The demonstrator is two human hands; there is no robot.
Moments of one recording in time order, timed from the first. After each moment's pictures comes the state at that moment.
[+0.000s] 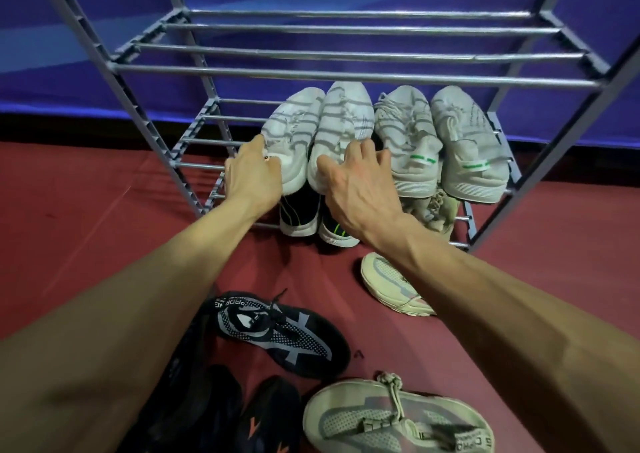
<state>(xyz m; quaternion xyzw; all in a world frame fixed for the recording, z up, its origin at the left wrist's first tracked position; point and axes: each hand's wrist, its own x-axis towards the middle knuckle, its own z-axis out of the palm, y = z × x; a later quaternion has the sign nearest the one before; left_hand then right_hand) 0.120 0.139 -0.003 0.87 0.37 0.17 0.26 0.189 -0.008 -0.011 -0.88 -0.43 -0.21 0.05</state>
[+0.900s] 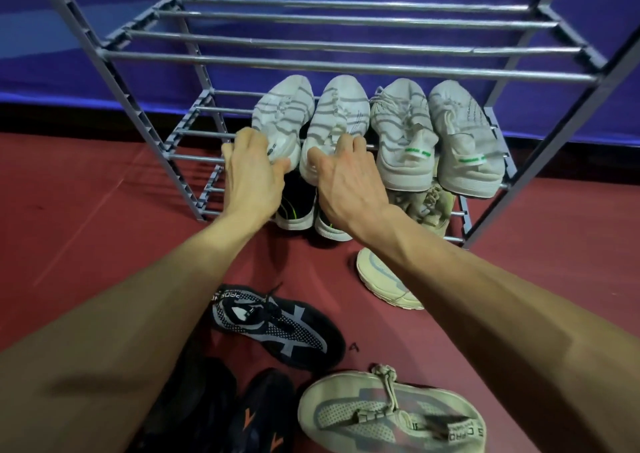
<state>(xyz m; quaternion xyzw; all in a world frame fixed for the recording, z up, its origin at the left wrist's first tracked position) 0.109 0.122 -0.011 0.89 0.31 0.27 0.17 0.176 -0.002 0.002 -0.89 -0.43 -0.12 0.09</state>
